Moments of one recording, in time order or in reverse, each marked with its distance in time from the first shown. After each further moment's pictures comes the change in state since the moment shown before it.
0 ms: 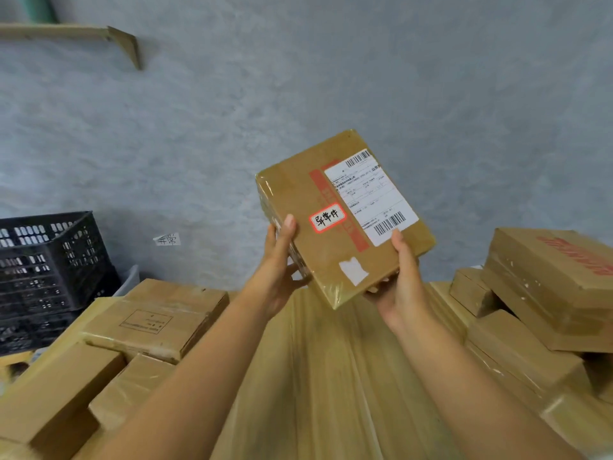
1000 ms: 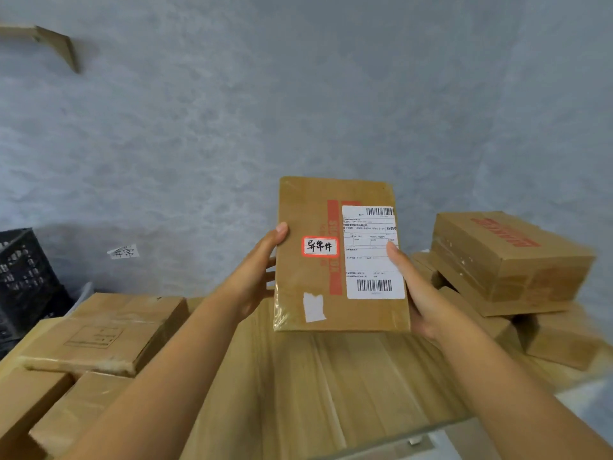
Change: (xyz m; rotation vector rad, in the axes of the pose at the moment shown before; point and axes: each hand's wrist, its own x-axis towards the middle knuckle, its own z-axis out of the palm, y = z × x) left_hand -0.002 -0.010 0.030 0.267 -0.204 -0.063; right_hand -0.042 -0.056 -0.084 -0.369 -0.245 0.134
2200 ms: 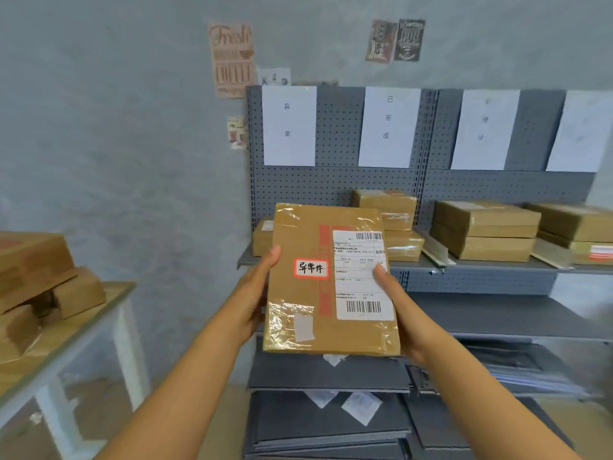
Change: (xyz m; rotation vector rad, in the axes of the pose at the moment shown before) left_hand -0.411 0.001 0.464 -0.140 -1.262 -0.079; right_hand -0.738 0.032 0.089 0.044 1.291 -0.311
